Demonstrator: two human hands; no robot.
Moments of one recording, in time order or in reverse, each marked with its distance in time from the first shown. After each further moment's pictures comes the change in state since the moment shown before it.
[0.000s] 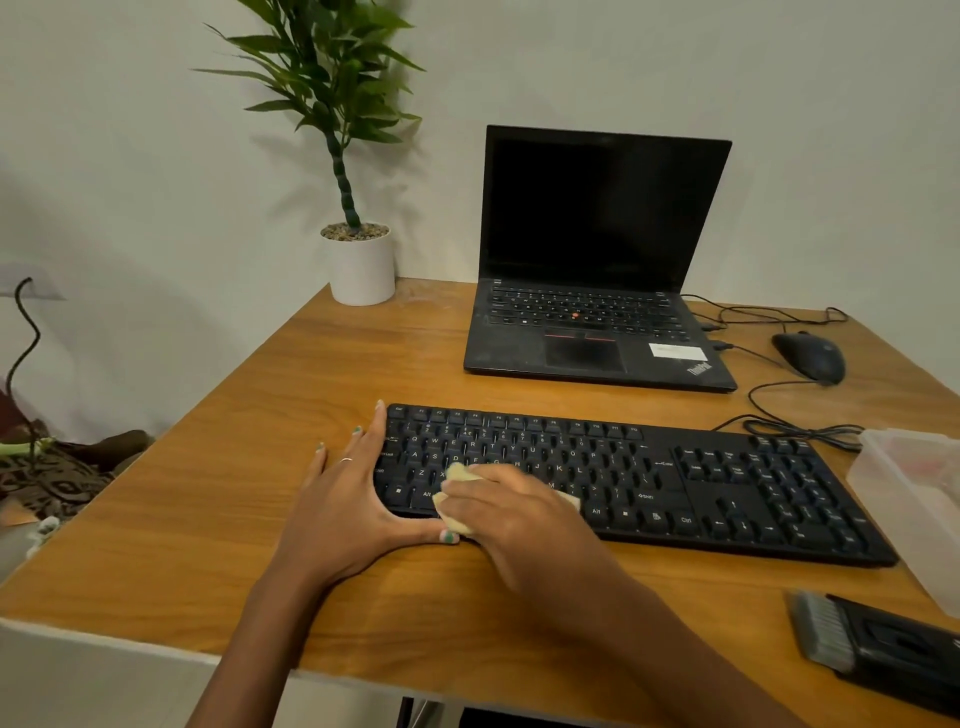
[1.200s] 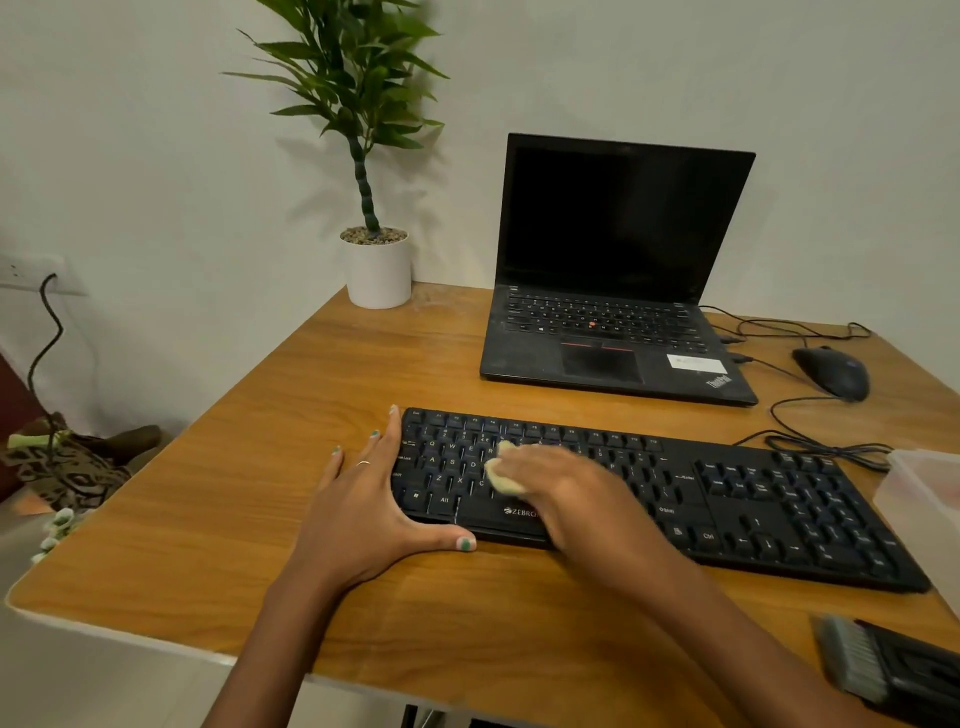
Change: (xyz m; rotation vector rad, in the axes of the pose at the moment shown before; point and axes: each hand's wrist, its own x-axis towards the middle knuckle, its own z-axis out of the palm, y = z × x) left_hand 0.001 -0.002 0.001 -0.006 0.018 0.010; right_hand 0.011 0.023 -0.010 -0.014 0.061 0.152
